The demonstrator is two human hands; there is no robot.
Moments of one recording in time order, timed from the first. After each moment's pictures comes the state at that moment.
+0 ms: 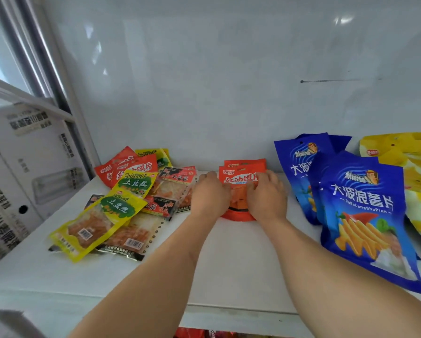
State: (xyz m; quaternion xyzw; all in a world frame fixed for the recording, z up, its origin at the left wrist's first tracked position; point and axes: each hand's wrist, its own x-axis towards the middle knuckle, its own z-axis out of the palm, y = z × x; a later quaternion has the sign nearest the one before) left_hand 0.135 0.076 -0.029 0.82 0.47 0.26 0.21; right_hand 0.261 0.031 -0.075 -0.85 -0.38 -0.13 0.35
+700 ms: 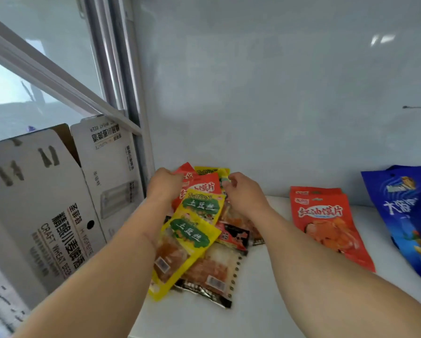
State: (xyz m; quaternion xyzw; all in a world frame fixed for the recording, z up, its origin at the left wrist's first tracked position) left_hand -0.047 0.285 -0.004 0.62 0.60 0.39 0.32; right_hand 0.121 0.190 -0.016 -0.76 -0.55 0.07 0.33
